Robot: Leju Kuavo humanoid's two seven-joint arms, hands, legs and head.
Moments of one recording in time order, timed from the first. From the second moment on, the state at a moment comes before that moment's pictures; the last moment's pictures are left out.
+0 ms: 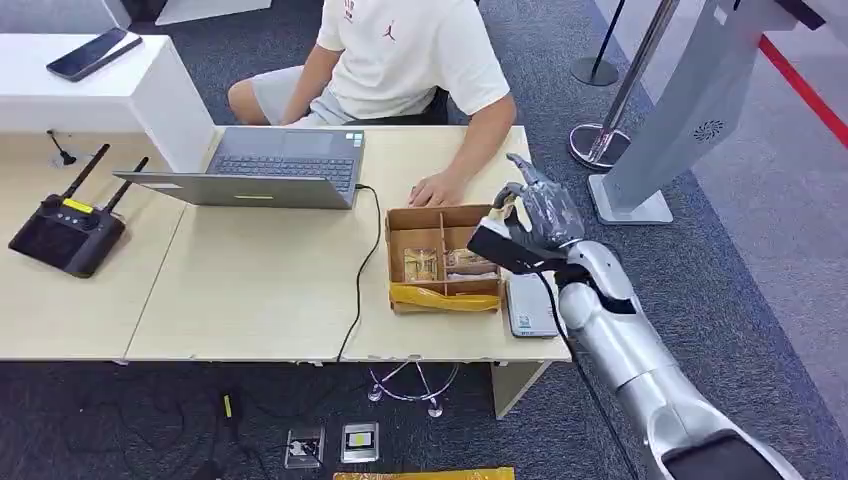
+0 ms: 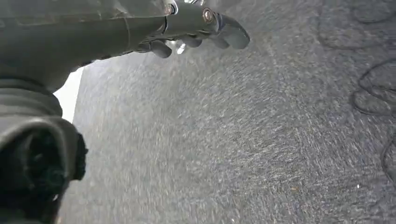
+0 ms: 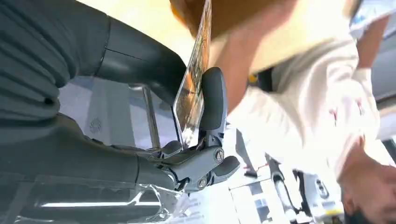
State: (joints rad) left arm -0.18 0.14 0.01 -0.21 -0.61 0.18 -0.11; right arm -0.71 -0.18 0.42 -0.93 0.85 -0.09 -0.26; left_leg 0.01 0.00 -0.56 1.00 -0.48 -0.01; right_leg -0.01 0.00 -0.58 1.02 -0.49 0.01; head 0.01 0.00
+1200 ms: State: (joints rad) left arm -0.30 0.17 -0.33 -0.24 -0.94 0.01 -0.21; right arm -1.05 -0.04 0.41 -0.54 0.97 -0.12 -0.31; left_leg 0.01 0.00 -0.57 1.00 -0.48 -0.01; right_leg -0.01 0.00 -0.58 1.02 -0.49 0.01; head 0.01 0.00
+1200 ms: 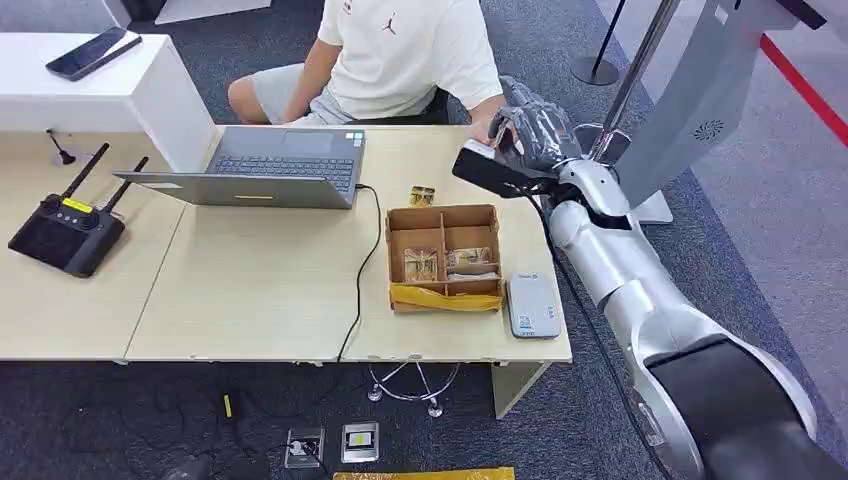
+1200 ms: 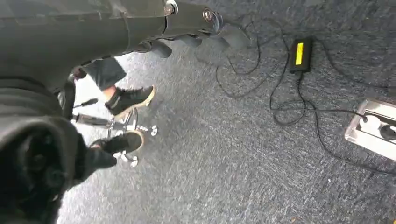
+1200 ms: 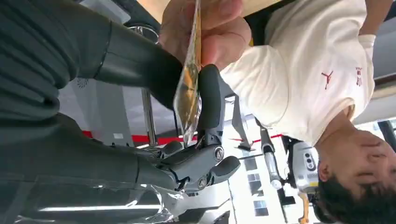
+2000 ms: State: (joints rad) left arm -0.28 0.20 -0.40 -0.24 -1.00 0.07 -0.28; right arm -1.05 -0.24 0.33 -0.51 0.81 -0.56 -0.36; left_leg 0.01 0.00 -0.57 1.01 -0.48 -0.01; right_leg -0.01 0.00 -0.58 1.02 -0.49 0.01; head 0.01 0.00
